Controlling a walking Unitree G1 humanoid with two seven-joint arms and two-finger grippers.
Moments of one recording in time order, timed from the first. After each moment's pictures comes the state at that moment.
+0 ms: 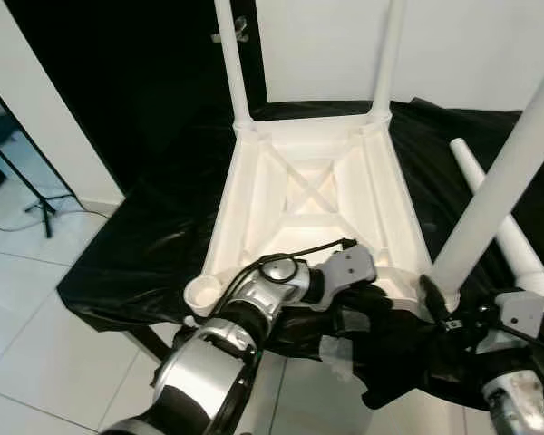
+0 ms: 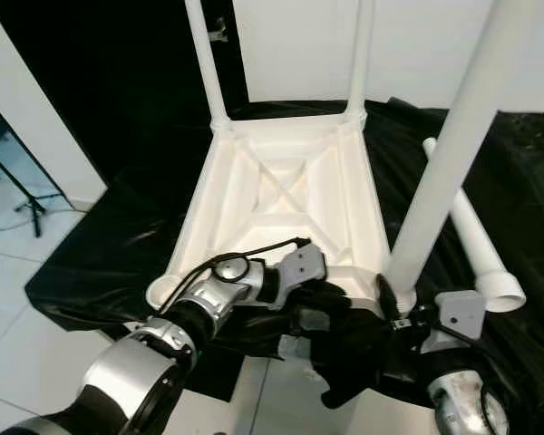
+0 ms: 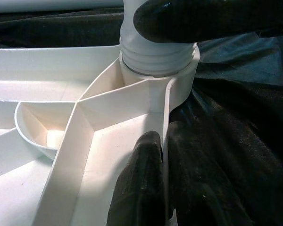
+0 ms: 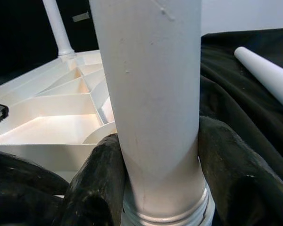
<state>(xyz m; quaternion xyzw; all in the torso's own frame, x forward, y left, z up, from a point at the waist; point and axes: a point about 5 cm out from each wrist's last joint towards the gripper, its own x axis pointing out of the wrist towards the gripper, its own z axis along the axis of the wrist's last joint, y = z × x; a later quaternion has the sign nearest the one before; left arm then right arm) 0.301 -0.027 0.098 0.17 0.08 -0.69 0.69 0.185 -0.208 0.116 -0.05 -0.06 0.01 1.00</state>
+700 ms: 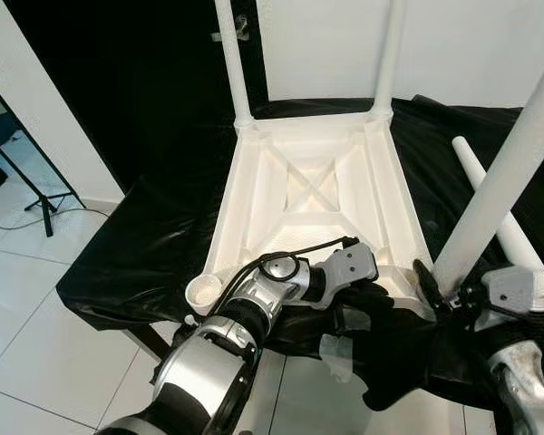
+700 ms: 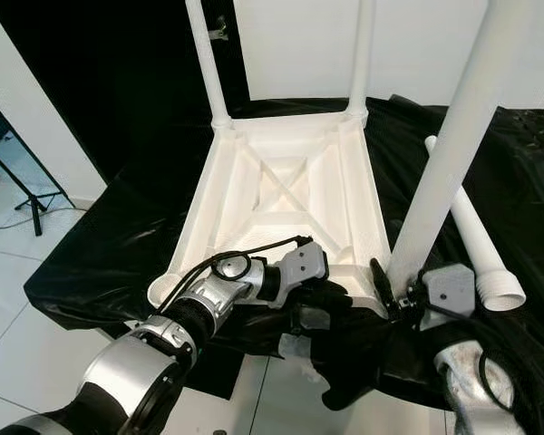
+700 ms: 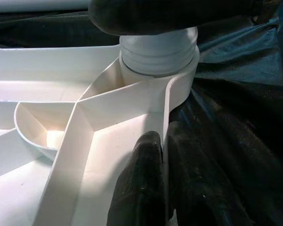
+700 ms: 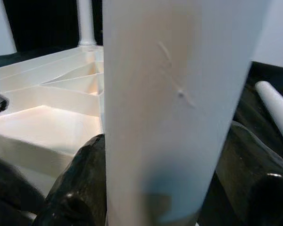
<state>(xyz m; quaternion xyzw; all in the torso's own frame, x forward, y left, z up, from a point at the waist) 0.302 -0.027 0.100 0.17 0.08 -0.69 0.70 0.210 -0.222 0.134 -0.16 -0.07 0.12 0.98</state>
